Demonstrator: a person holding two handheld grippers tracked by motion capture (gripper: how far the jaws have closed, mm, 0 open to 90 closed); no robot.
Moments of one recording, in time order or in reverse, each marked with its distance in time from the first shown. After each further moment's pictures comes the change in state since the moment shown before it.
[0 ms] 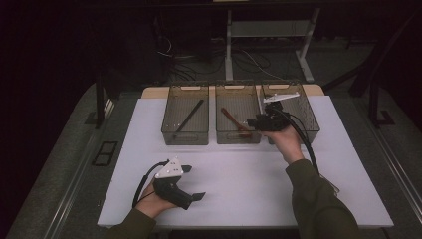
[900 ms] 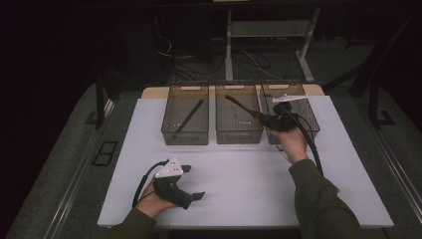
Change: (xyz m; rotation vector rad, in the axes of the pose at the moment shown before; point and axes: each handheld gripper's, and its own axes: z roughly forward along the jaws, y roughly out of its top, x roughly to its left) left arm 0.001 -0.001 0.000 -0.001 0.004 -0.009; right arm -0.013 -0.005 -0.006 -0.008 -0.086 0.032
